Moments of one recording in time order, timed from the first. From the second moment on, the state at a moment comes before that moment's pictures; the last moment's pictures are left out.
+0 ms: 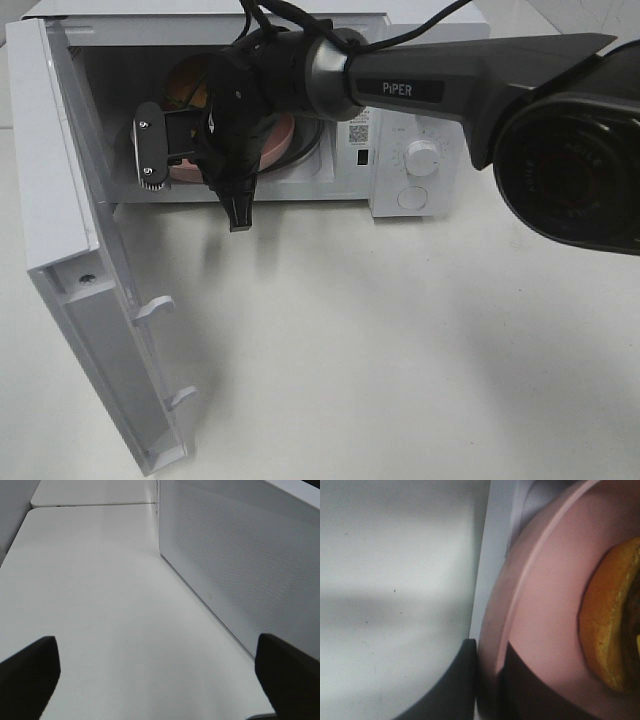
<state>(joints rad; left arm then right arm) -0.06 -0.01 -0.52 -0.05 1.08 0.06 0.73 2.45 -2.04 -0.18 0.56 -1.01</state>
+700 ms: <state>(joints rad) -0.06 -0.01 -0.52 -0.05 1.08 0.06 0.75 2.25 -1.64 -0.24 0.31 -1.01</state>
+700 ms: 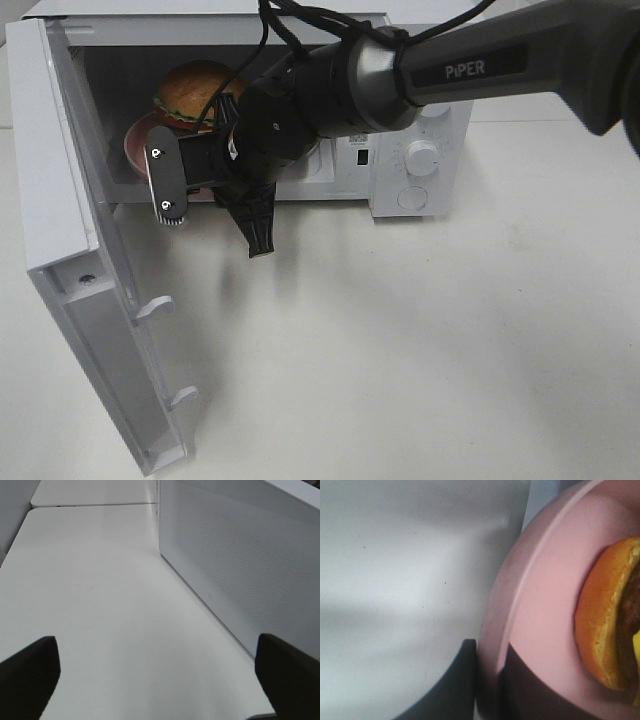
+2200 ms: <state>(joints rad) -0.06 -0.01 -0.52 -0.05 1.08 0.06 0.75 1.68 -0.77 -0.34 -0.04 -1.00</state>
